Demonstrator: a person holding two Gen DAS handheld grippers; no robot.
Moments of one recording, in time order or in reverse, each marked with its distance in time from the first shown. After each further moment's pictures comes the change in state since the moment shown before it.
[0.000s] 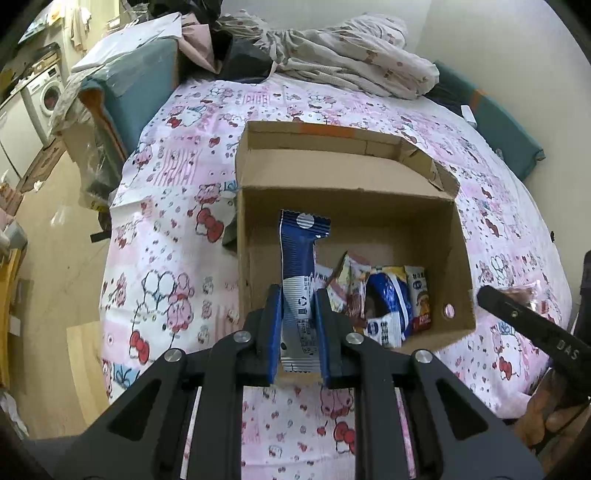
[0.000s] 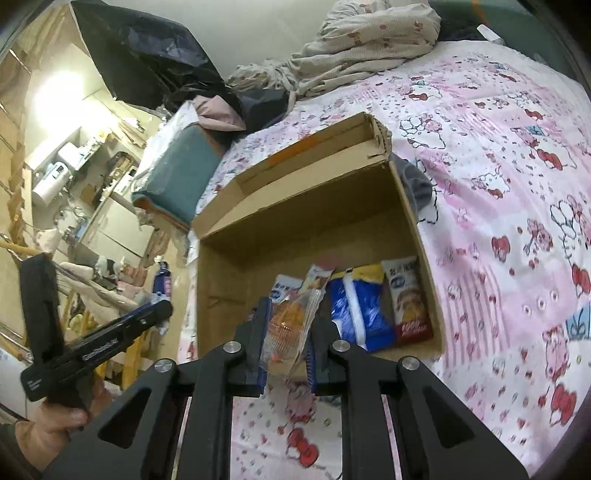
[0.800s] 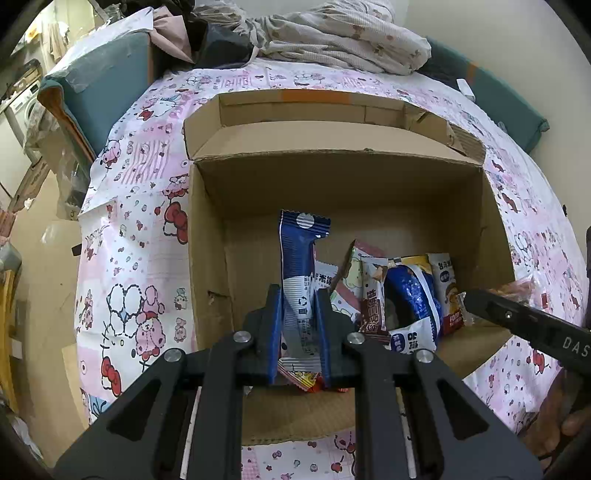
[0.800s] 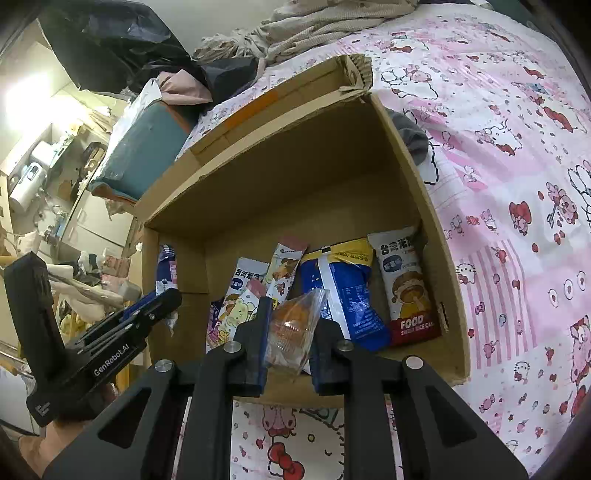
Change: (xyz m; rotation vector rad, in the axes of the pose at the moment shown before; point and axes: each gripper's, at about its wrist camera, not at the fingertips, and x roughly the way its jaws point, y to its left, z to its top) left arm 0.074 -0.012 -0.008 0.078 0.034 0.006; right arm 0.056 -0.023 -0.006 0.073 0.103 -0.050
